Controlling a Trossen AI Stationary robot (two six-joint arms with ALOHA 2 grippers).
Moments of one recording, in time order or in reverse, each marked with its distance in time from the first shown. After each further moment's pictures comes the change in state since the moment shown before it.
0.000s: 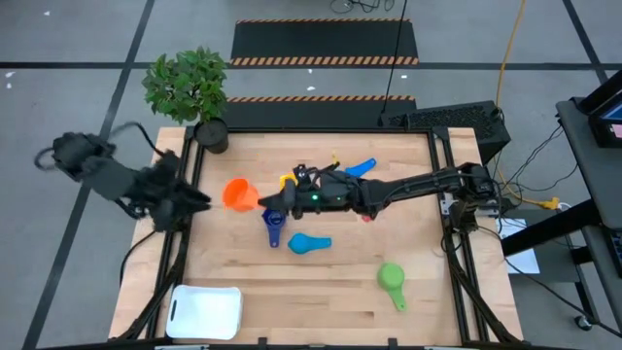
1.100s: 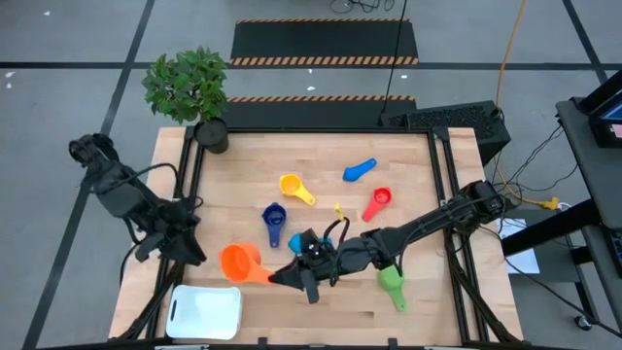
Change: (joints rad) left arm -0.143 -0.260 -0.632 0.744 0.355 -0.140; right arm 0.305 0.002 -0.001 0.047 0.130 -0.475
